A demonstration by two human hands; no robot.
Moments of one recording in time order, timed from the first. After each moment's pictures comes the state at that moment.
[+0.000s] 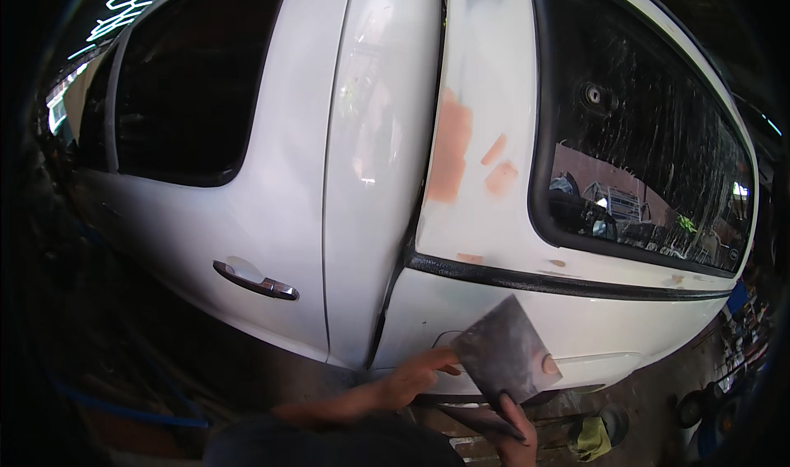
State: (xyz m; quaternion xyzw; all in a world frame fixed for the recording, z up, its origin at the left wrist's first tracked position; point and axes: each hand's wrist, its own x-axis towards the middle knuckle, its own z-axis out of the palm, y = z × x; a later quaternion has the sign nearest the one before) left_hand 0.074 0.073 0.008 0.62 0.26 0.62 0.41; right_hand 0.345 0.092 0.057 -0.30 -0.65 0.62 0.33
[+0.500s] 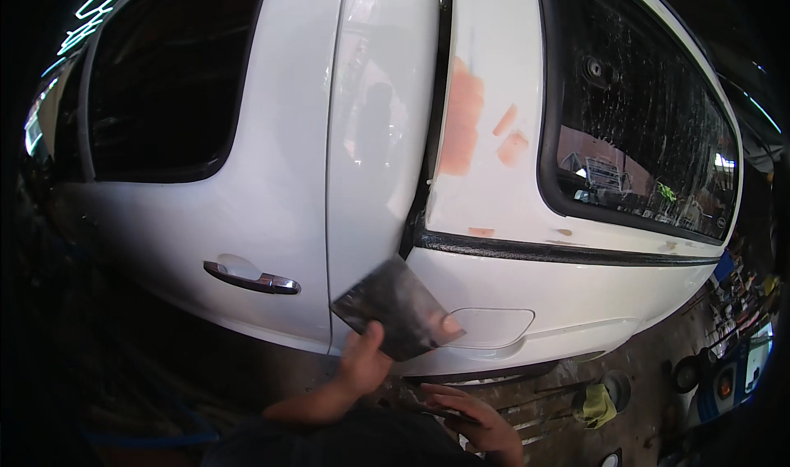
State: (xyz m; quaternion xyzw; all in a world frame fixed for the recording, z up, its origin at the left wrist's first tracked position) left_hand 0.035 0.022 0.027 0.26 0.20 0.81 0.49; right_hand 0.262 0.067 0.048 -0.09 -0.74 0.64 0.20
